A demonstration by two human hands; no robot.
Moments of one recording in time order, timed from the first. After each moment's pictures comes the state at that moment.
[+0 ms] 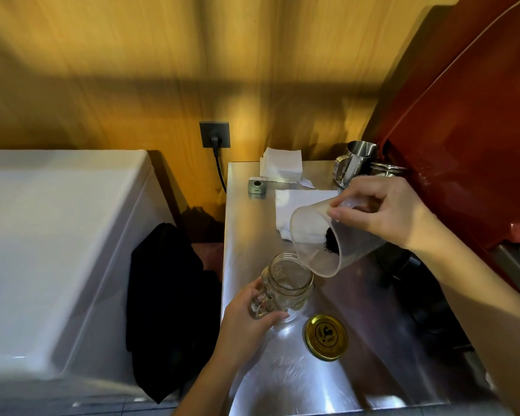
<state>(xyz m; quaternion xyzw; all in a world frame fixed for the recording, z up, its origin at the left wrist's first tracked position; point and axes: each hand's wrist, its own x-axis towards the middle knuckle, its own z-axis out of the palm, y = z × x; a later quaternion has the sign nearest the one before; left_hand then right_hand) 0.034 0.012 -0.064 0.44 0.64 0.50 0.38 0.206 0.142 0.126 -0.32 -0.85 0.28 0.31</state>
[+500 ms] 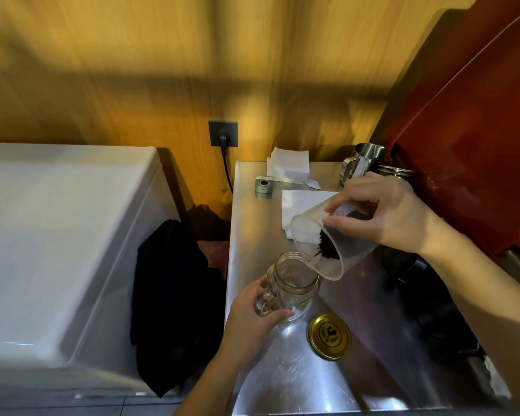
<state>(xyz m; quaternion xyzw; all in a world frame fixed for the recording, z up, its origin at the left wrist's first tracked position) 0.033 0.015 -0.078 0.45 0.64 0.50 0.37 0.193 0.132 0.139 -0.24 -0.92 0.17 0.27</state>
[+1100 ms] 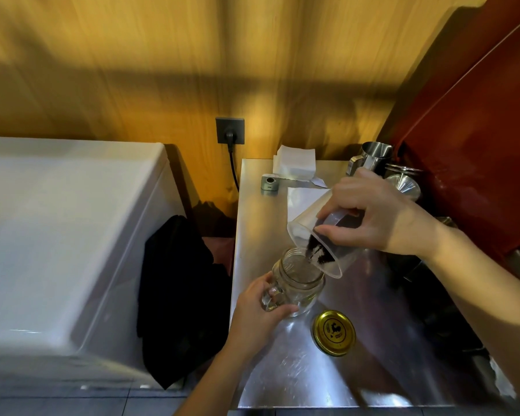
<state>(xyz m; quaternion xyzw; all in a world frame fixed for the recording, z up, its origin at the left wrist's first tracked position) 0.033 0.019 -0.090 0.47 0.66 0.48 0.33 0.180 0.125 0.143 -0.20 -0.95 0.11 0.19</state>
